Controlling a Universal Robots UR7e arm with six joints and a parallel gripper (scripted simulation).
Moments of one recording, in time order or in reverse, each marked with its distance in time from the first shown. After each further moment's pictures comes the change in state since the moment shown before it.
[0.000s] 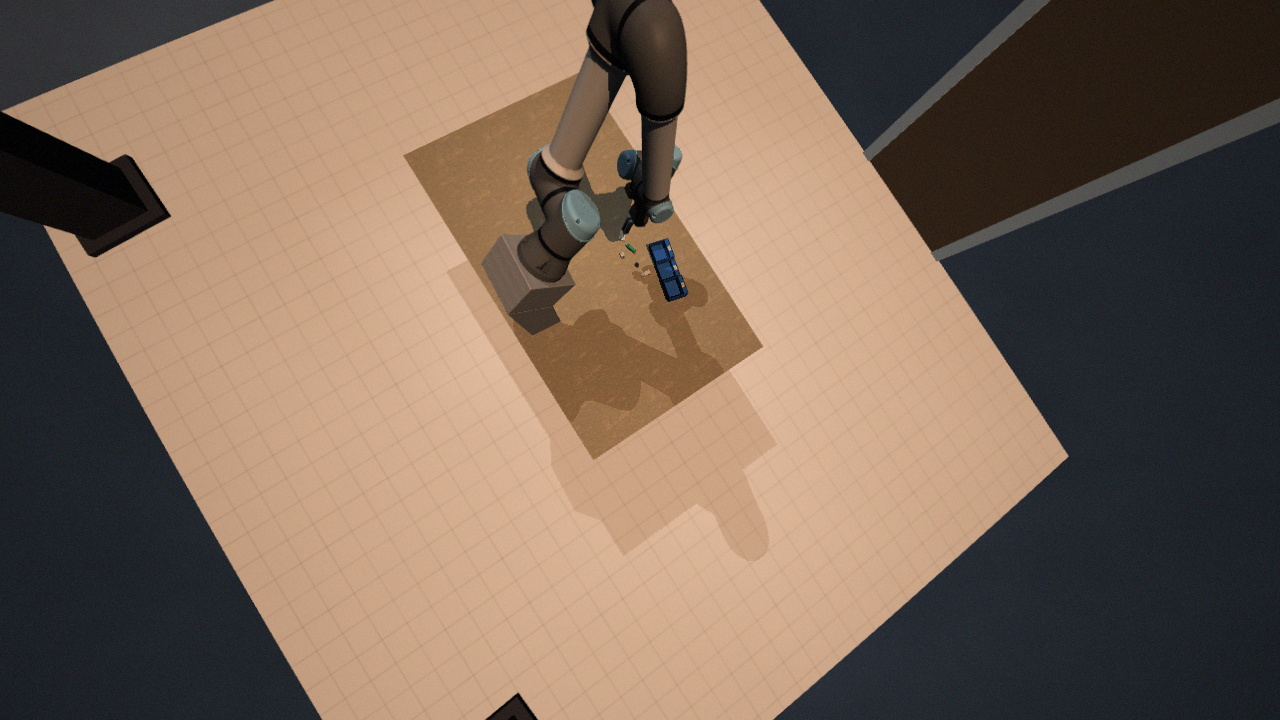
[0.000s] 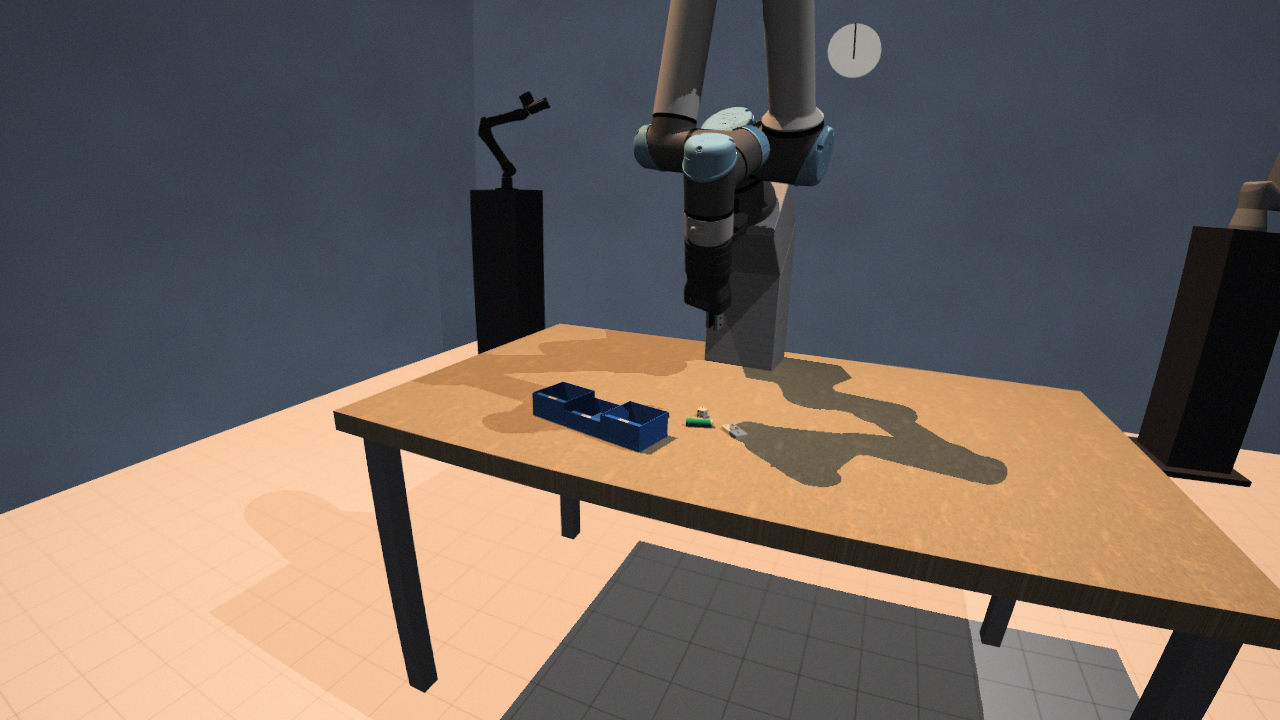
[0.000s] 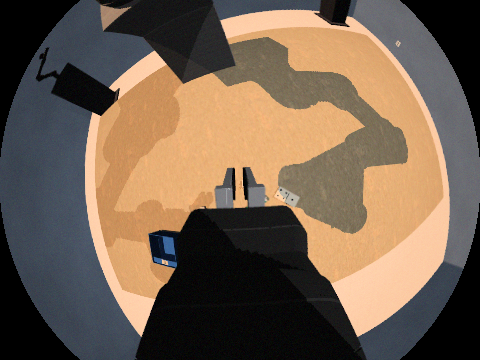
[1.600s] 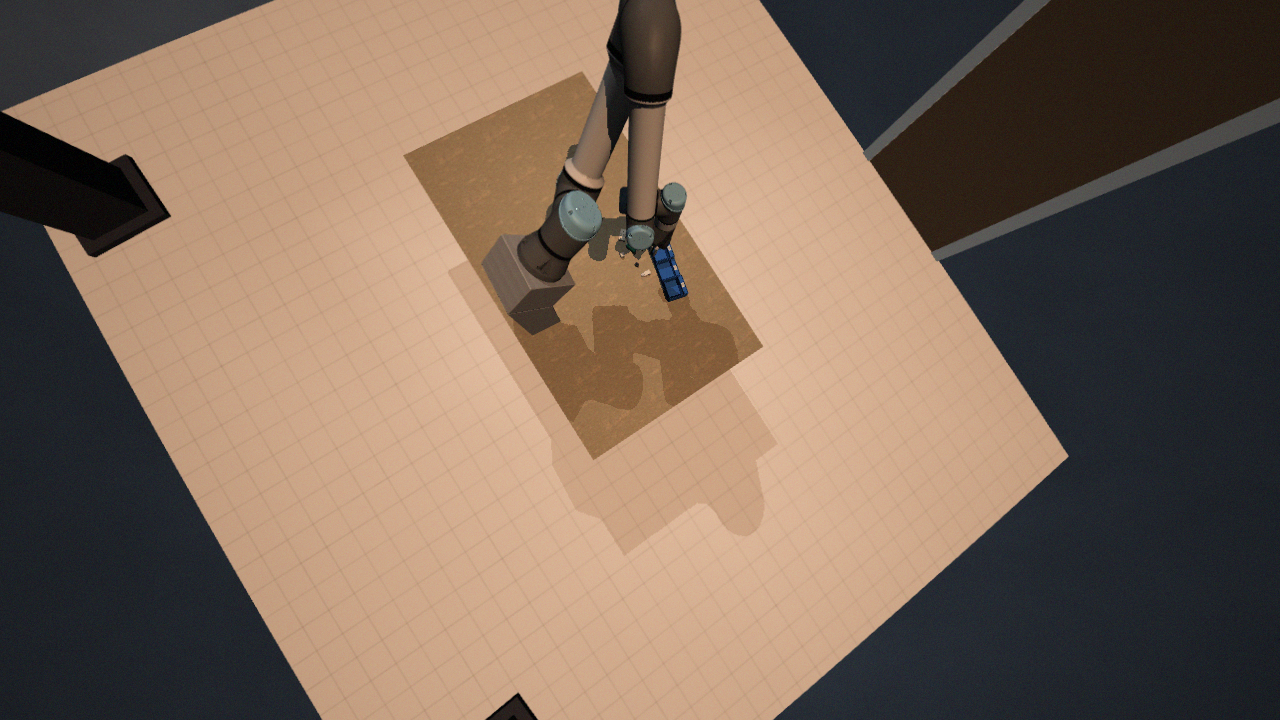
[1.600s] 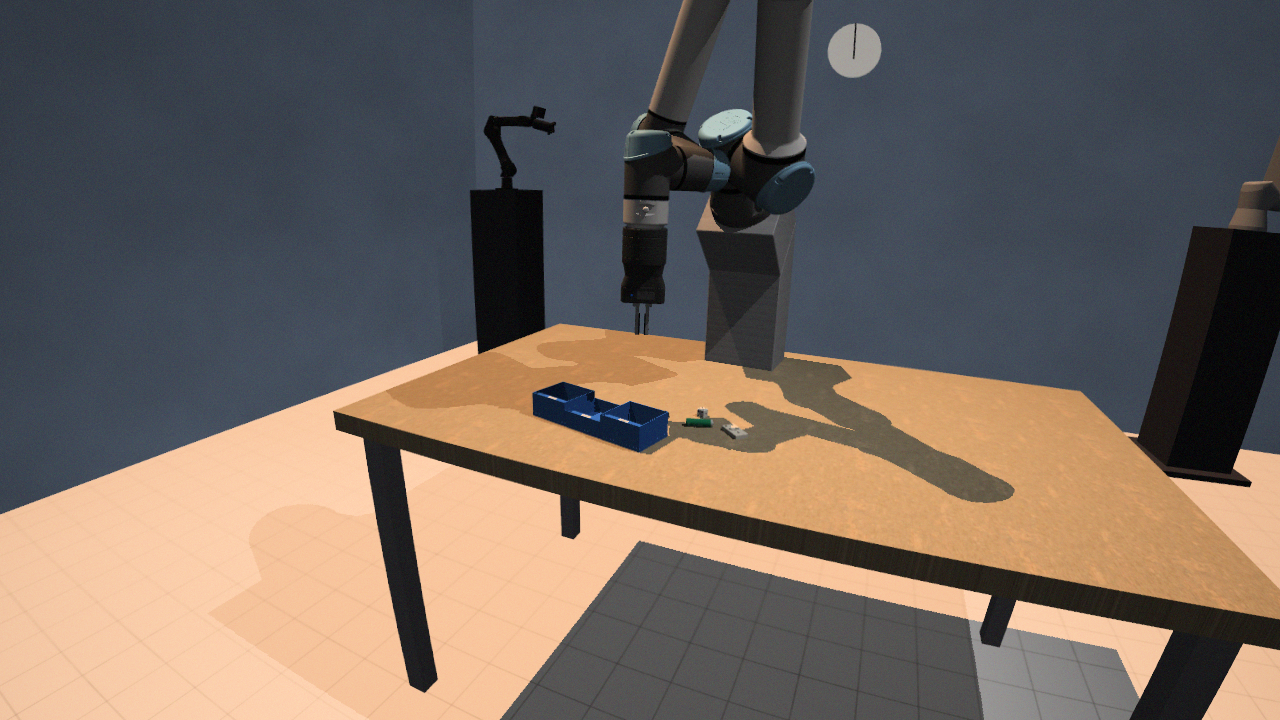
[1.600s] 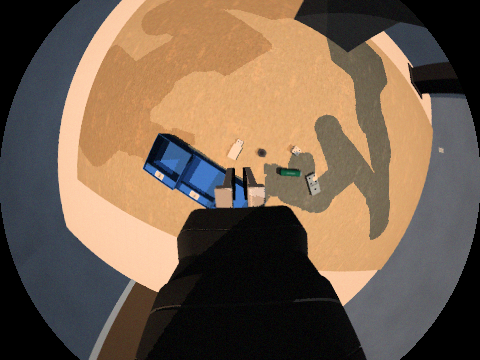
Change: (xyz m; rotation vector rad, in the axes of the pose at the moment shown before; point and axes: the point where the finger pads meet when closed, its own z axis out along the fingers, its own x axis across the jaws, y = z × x) arm -0.104 0.079 0.006 -0.409 0.044 -0.648
